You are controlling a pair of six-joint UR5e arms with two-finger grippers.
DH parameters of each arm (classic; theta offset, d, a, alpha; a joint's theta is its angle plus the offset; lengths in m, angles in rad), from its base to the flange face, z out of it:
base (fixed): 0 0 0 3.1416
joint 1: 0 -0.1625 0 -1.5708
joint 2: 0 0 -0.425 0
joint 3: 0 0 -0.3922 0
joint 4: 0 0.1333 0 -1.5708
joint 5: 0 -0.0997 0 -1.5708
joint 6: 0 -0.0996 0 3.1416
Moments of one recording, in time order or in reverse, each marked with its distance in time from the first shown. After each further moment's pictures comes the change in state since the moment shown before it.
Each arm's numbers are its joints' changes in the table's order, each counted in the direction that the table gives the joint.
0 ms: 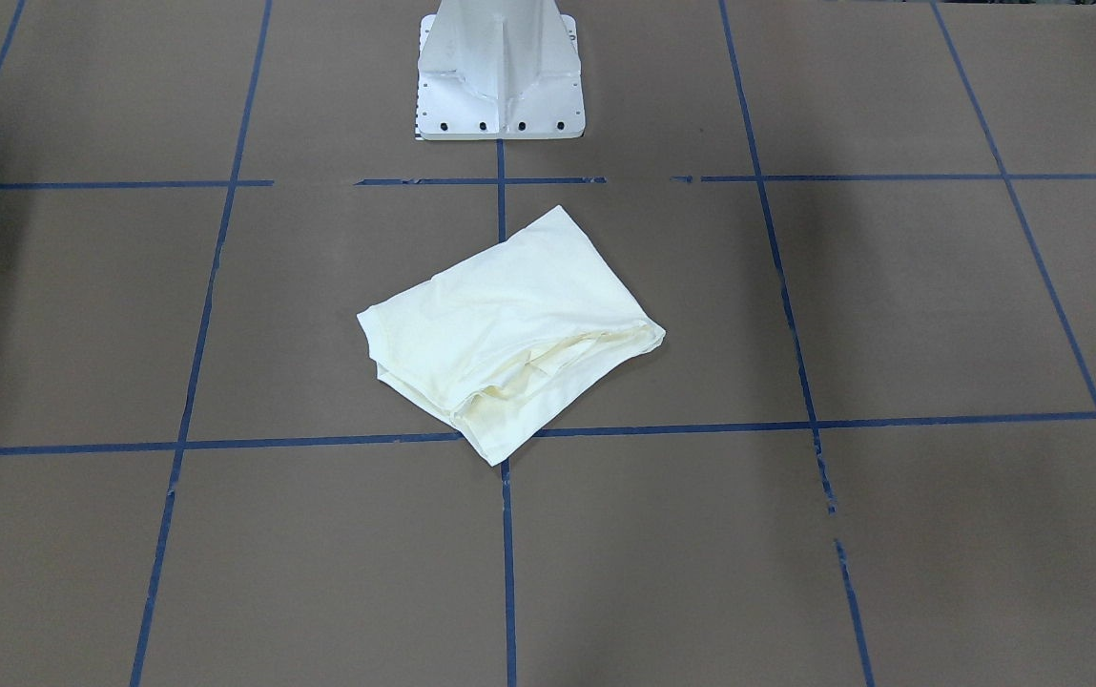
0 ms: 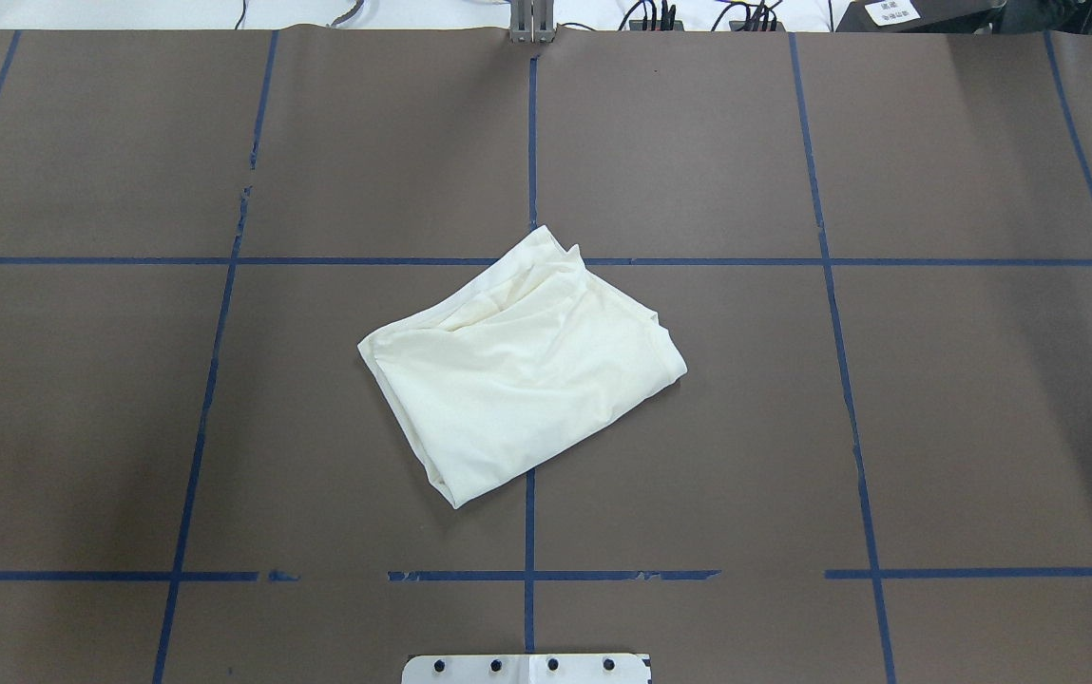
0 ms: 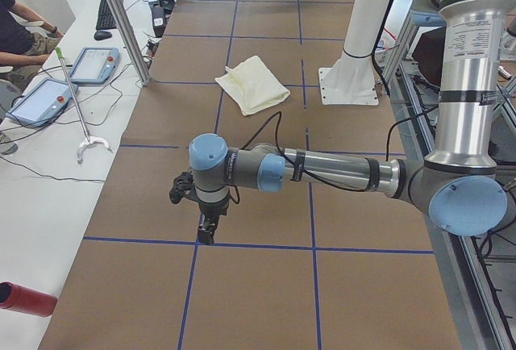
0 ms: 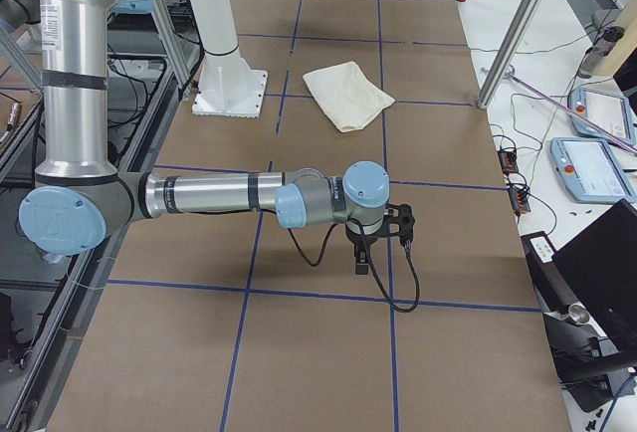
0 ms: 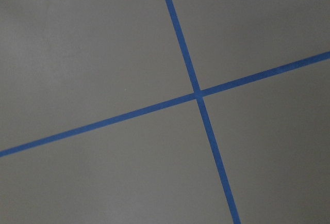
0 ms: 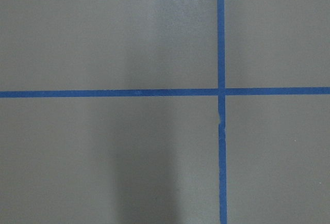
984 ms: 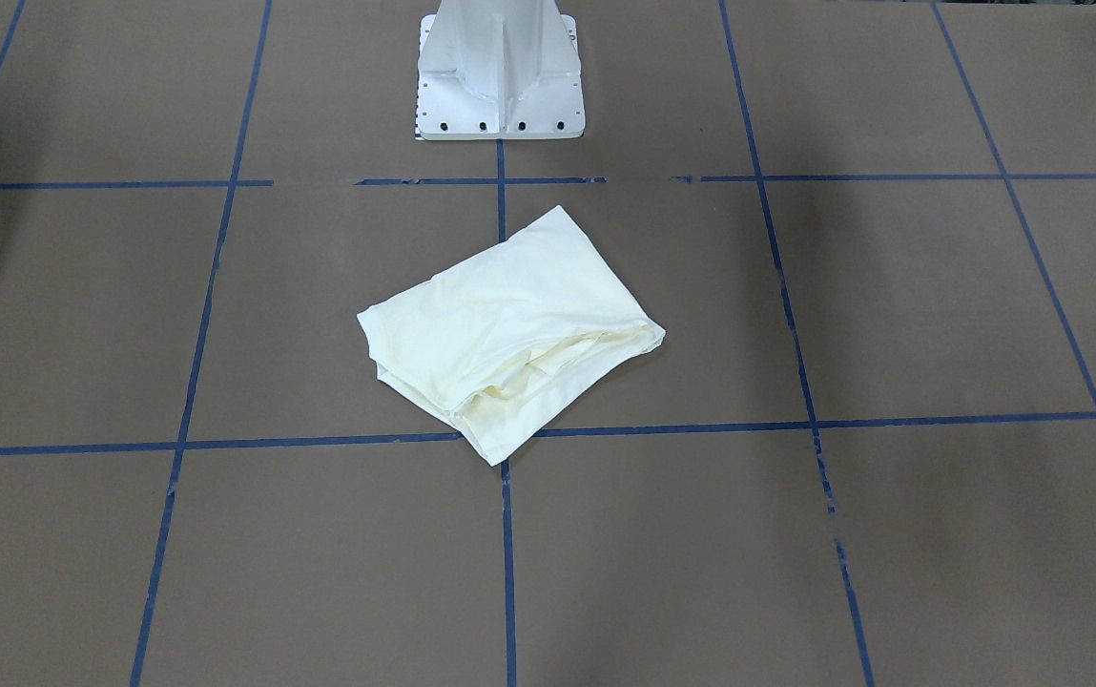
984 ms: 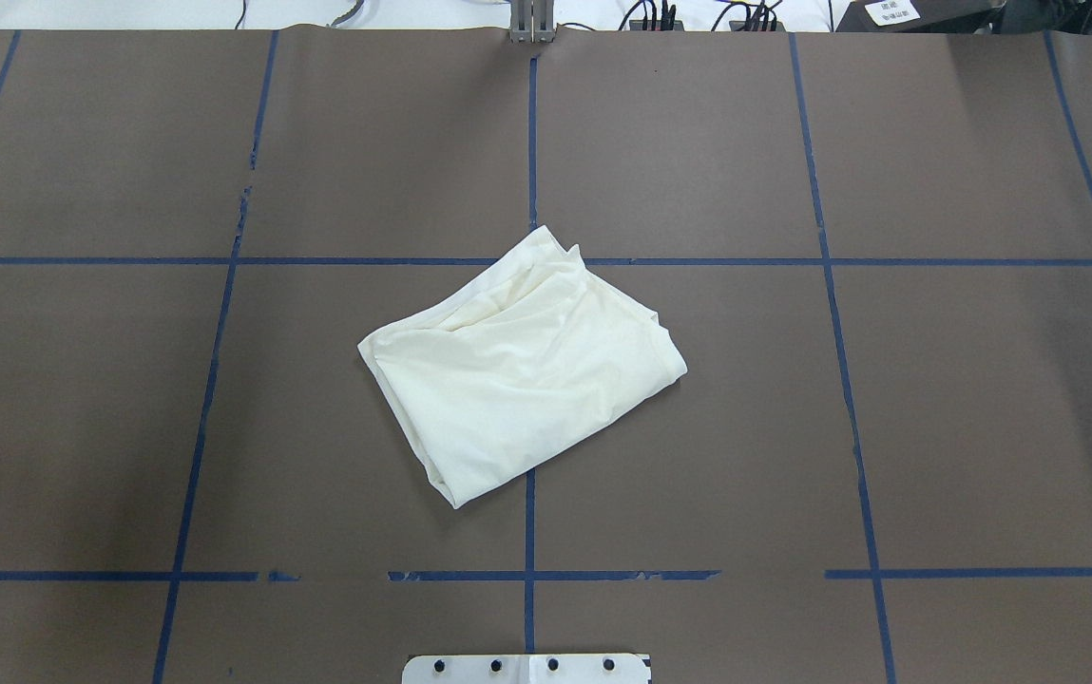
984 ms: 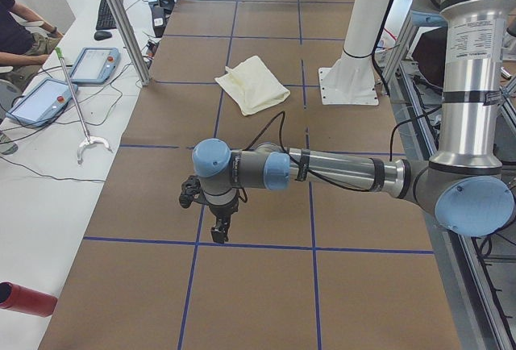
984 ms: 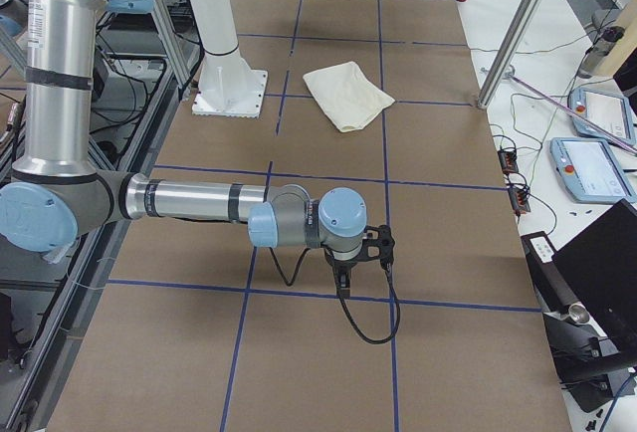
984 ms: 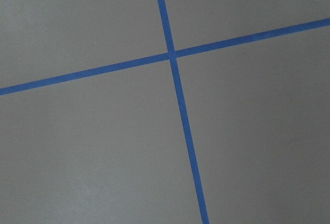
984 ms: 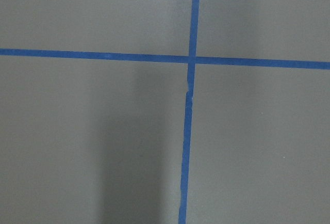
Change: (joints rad) left arm 0.001 0.024 -0.012 0.061 0.061 -0.010; right arm -0.065 -0.076 -0.017 -0.002 -0.016 0.184
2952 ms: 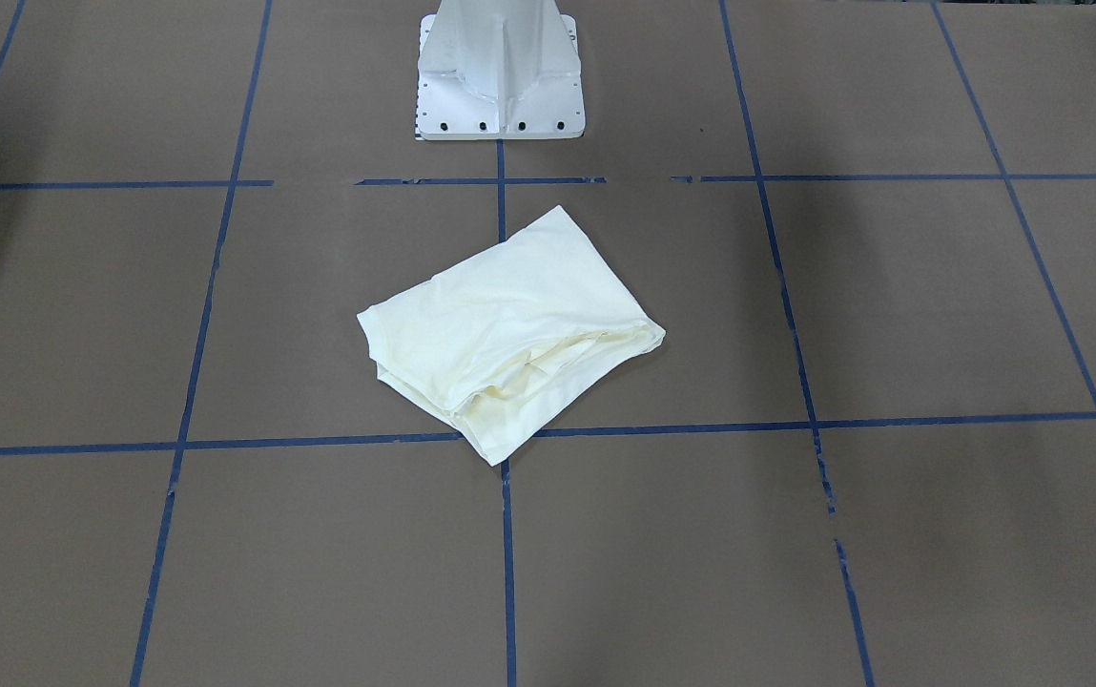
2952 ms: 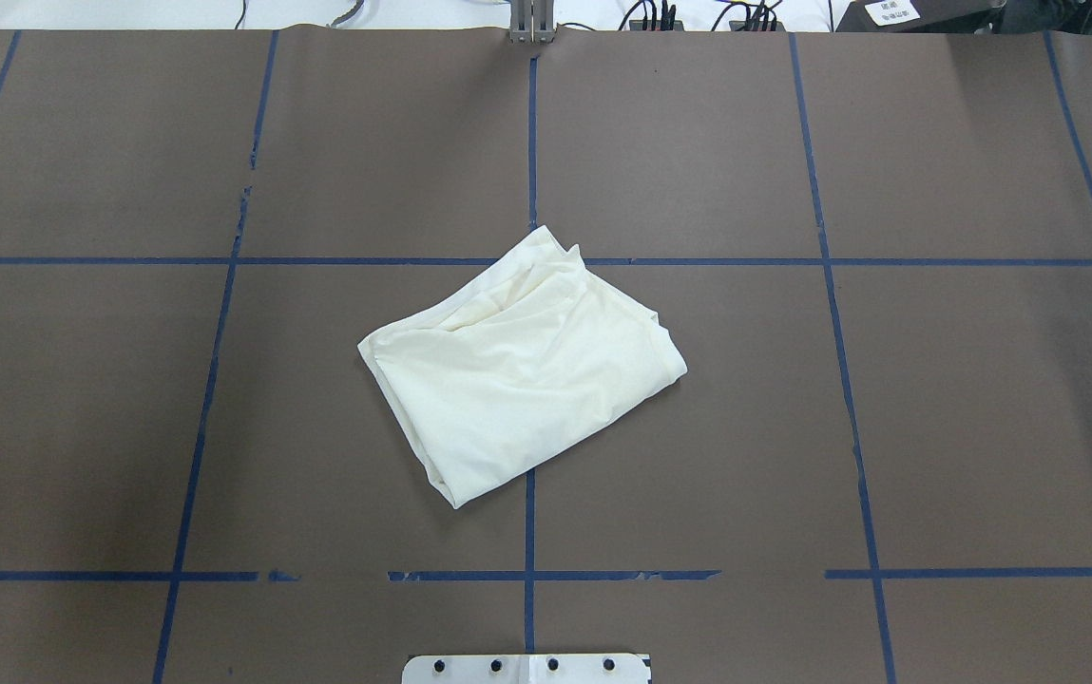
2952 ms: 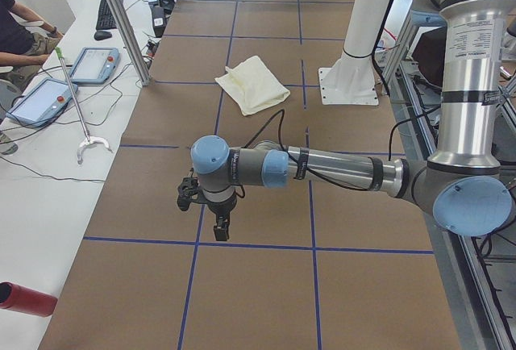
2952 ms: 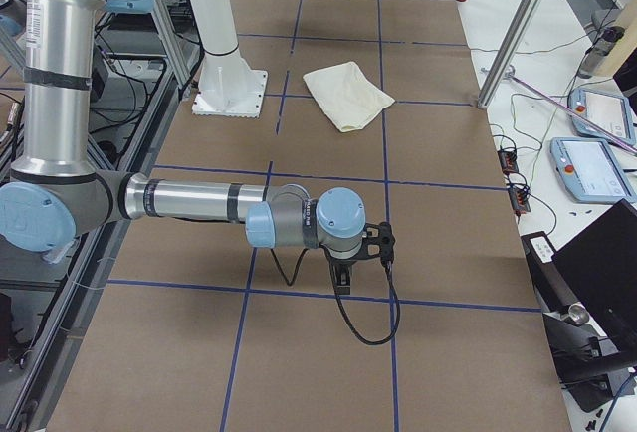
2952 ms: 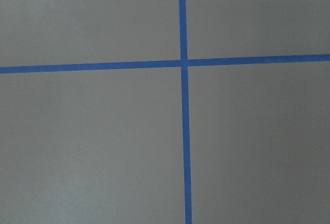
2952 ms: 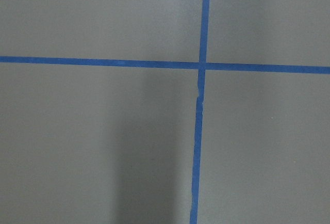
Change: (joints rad) left arm -0.002 -0.008 -0.001 -0.003 0.000 0.189; right arm -0.018 0.002 0.004 0.005 -0.040 0.001
